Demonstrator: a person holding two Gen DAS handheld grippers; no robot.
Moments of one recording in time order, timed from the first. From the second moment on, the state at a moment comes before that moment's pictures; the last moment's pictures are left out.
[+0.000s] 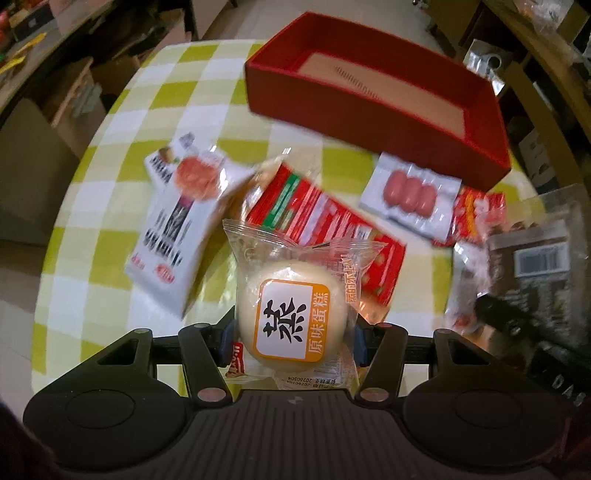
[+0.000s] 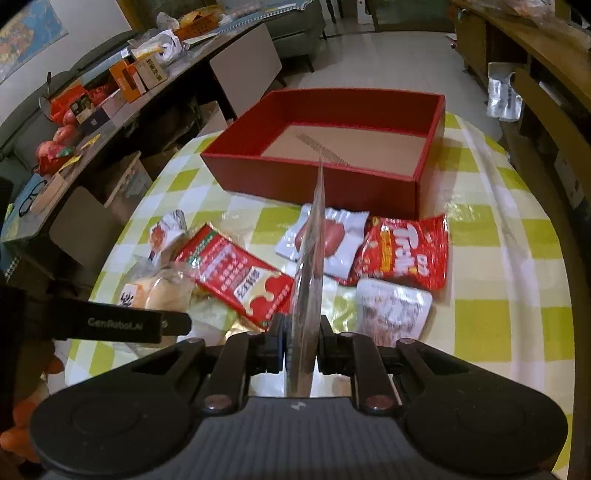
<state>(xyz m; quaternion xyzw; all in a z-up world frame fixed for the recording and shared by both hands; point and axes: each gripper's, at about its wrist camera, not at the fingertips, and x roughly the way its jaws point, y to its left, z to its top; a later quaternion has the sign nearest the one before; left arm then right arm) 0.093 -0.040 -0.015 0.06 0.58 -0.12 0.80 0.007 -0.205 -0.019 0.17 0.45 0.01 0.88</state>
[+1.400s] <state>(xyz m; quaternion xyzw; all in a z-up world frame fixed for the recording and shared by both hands) 0.221 -0.163 0.003 0.13 0.49 -0.11 0.86 0.162 -0.271 -0.001 0.12 0.41 -0.03 0.90</state>
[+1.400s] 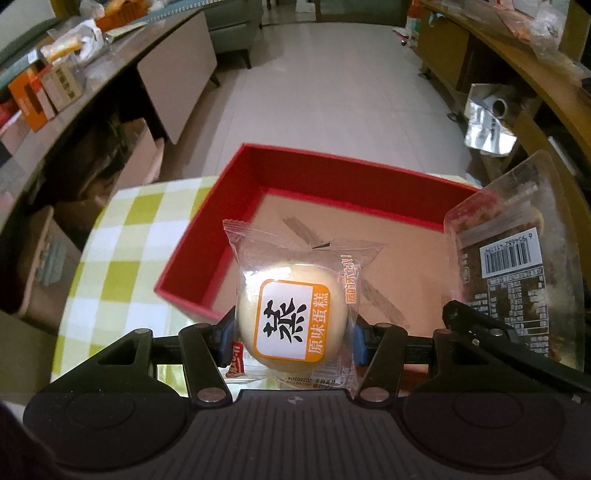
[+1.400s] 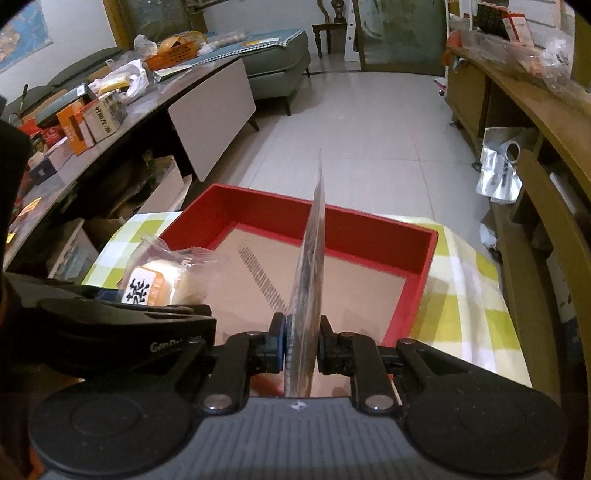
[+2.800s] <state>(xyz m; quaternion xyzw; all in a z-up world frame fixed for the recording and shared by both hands) 0.240 -0.157 -0.051 0.21 0.52 -0.08 0.82 0.195 -0.260 -0.030 0.06 0.45 -0.05 0.89</state>
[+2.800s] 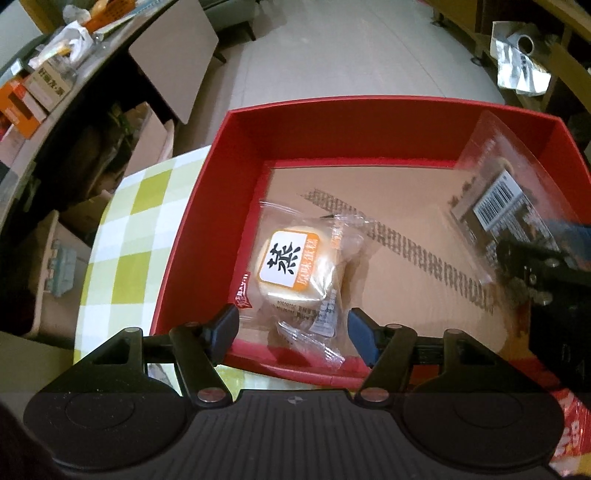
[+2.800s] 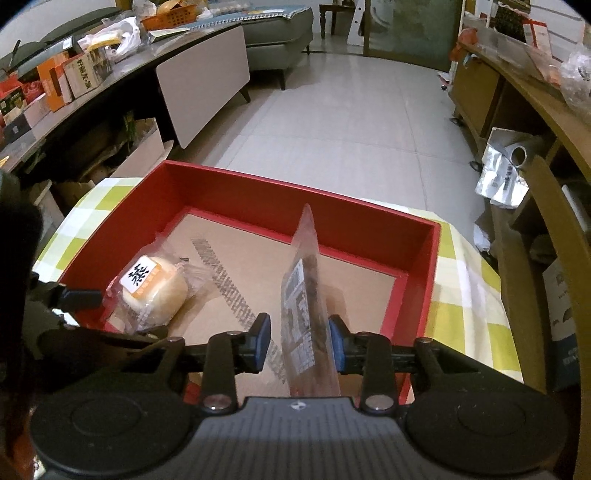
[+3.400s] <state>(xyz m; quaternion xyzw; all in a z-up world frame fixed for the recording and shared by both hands) 0.220 -0.141 -0.014 0.17 0.49 -0.08 0.85 0.166 -0.243 -0.008 0.03 0.42 -0.06 0.90</state>
